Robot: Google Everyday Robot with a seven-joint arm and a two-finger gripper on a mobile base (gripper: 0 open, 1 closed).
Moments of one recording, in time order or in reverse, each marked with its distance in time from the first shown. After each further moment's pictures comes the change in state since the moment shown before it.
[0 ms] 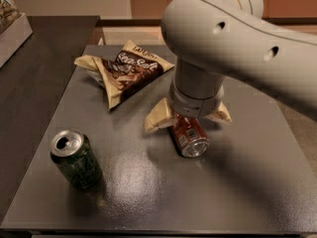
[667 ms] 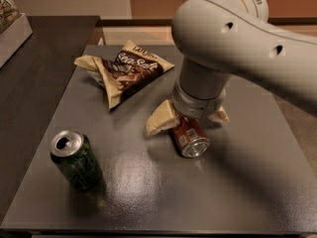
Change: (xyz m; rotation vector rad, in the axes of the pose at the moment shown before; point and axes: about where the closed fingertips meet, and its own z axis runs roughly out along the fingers) arm -0.004 -0.001 0.011 -0.052 0.015 -0.068
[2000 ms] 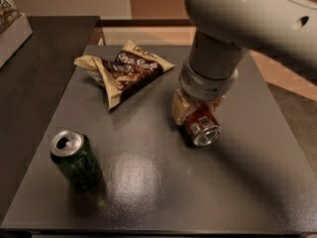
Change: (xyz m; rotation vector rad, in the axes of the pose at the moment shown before) arm -0.016 -0.010 -0.034 -0.012 -0.033 -0.149
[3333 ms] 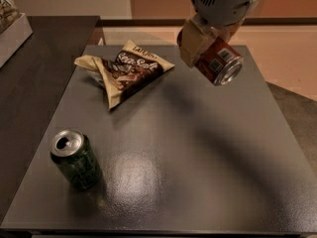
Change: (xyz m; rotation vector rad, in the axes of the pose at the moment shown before) arm -0.049 -0.015 -0.132 0.078 -0.143 -0.262
